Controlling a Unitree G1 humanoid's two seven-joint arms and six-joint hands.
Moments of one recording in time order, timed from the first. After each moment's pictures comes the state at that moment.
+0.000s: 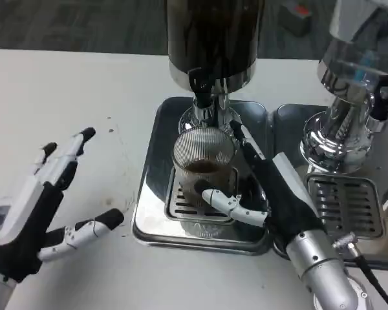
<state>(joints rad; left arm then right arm) -0.01 0.56 0.04 0.63 0.66 -0.87 0.36 -0.07 -0.08 0.26 0.13 -0.33 -0.05 -0.02</state>
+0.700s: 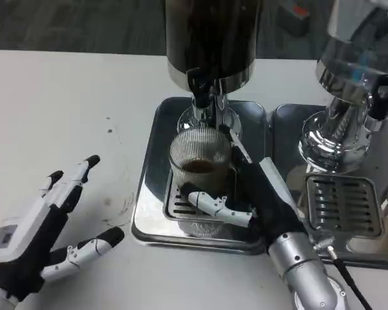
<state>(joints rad) -0.01 0.59 -0.06 0.73 0.63 -0.88 0.39 -0.13 0.00 0.25 0.33 -0.28 -0.17 -0.05</state>
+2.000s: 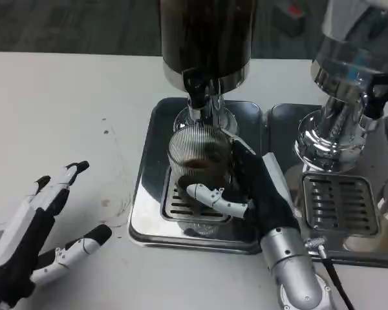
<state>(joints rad) 0.02 0.60 -0.06 0.73 0.54 -0.88 0.37 -0.18 0.06 0.23 0.43 -0.26 -0.20 -0.14</state>
